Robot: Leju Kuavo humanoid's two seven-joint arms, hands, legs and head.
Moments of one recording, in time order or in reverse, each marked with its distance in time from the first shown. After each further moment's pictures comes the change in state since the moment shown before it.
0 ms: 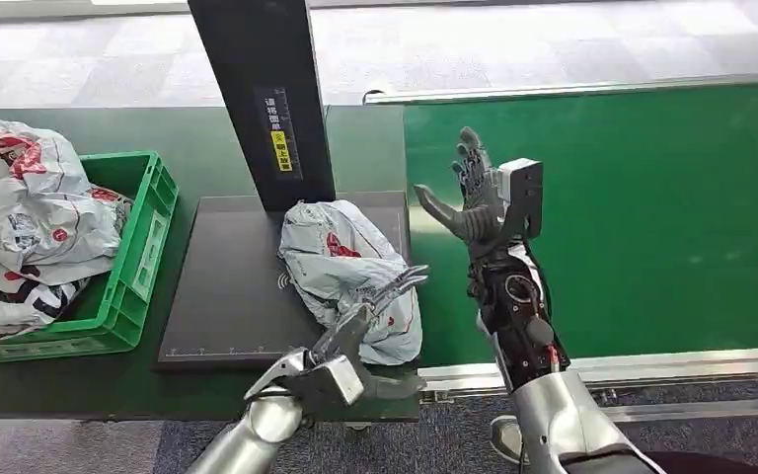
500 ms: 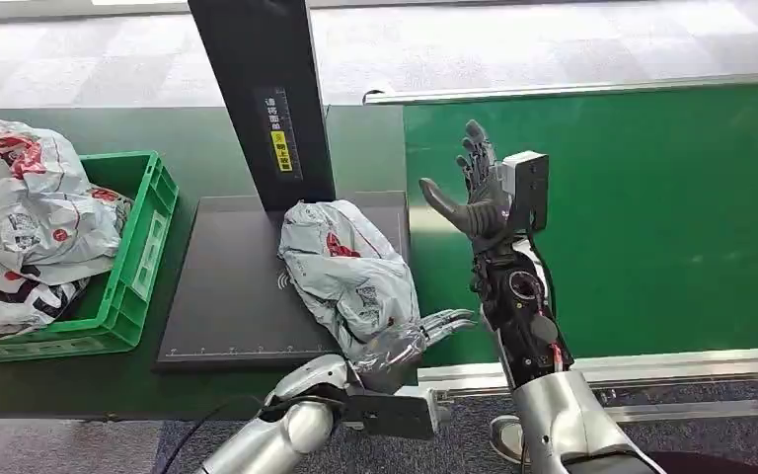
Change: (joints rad) left arm -0.102 0.002 -0.169 0.156 -0.201 0.028 0.213; right arm 0.001 -0.001 -0.005 -0.036 0.003 -0.007 0.035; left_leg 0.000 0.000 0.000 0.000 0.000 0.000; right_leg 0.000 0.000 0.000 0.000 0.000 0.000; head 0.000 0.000
